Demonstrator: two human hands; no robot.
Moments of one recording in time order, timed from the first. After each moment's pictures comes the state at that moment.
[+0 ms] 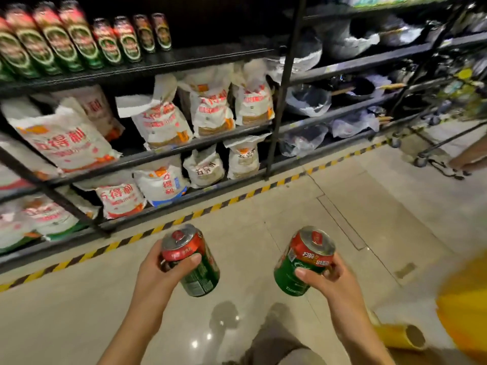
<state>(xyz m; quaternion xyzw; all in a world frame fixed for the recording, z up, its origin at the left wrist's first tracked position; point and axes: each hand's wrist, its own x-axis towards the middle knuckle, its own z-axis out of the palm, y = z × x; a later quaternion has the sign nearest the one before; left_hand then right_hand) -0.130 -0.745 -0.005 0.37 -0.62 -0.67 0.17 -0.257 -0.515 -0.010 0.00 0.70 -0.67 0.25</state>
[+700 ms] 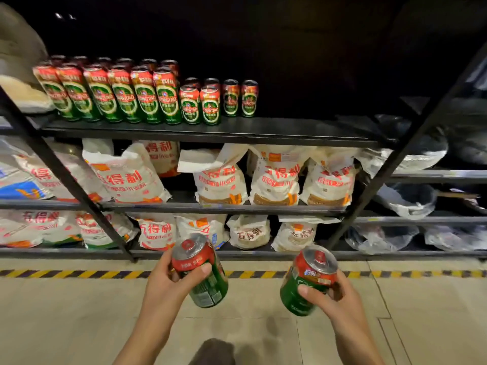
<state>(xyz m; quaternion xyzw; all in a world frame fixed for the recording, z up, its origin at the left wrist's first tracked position) -0.346 -0.924 0.014 0.46 -0.52 -0.63 0.33 -0.551 -0.765 -0.005 -0.15 0.68 -0.63 0.35</state>
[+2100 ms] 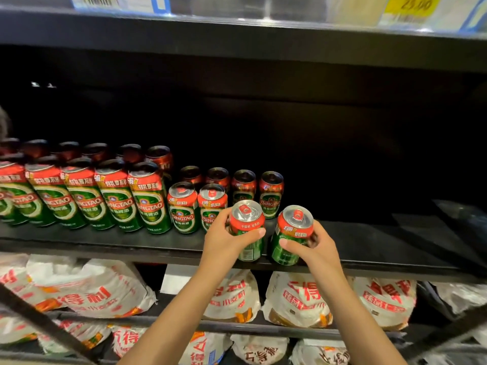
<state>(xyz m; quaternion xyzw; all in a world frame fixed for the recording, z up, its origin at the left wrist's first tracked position) -0.626 -1.281 0.050 0.37 -0.64 -0.57 0.35 -0.773 -1.174 0.038 -0.34 0.67 -0.60 0.27</state>
